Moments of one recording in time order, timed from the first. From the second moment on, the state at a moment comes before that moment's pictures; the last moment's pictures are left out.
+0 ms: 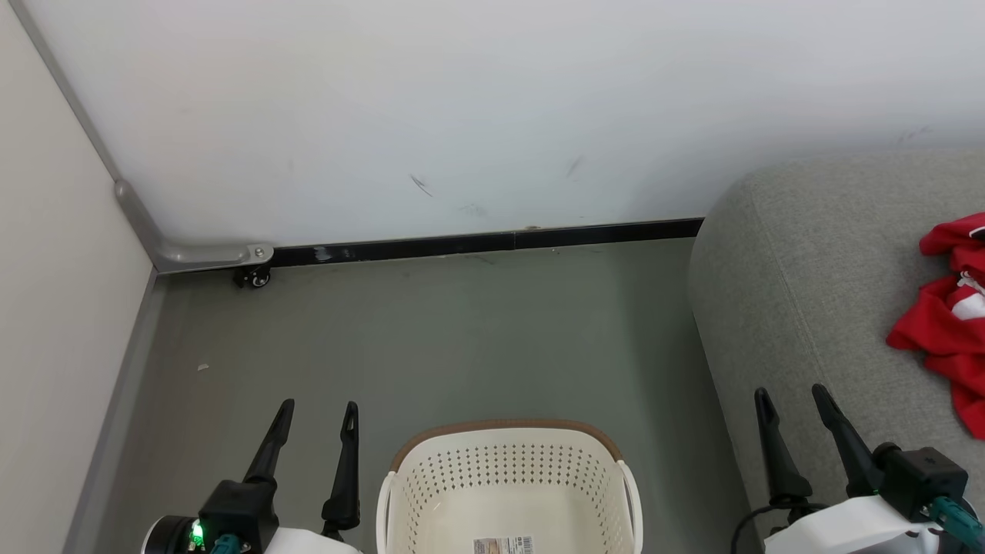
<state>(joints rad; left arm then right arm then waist) 0.00 0.10 -0.23 0.19 -0.19 0.13 -0.26 0.04 -0.04 -0.05 0.21 0.18 0.13 -0.11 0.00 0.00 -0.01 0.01</state>
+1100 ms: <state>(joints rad) -0.01 0.11 -0.22 0.25 -0.17 0.19 -0.26 0.08 -0.04 -0.05 0.19 0.19 0.13 -0.10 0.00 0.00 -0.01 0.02</state>
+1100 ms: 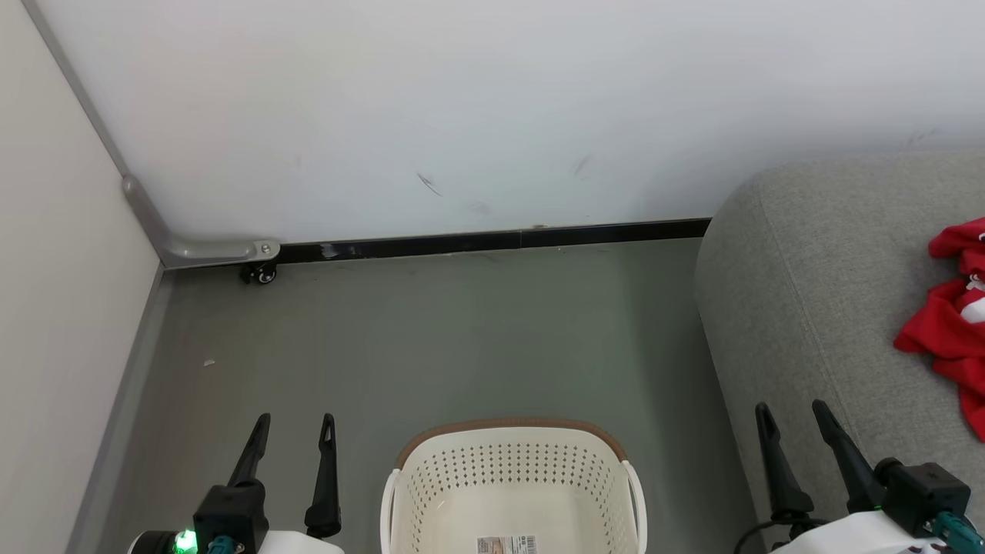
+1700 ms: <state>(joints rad) 0.00 0.11 -0.22 0.29 -0.17 0.19 -0.26 0.09 -0.04 -0.05 0.21 0.19 0.13 -0.10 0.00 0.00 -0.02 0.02</state>
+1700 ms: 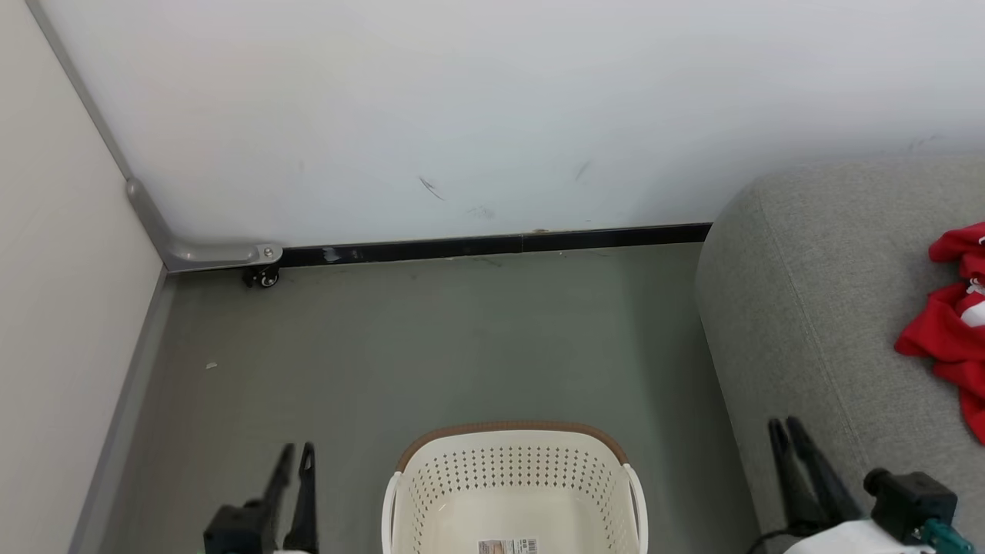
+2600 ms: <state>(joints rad) 0.01 0.08 -0.12 0.36 -0.50 0.12 -0.14 0.07 -0.03 -0.08 0.28 0.52 0.13 -0.04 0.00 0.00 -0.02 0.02</state>
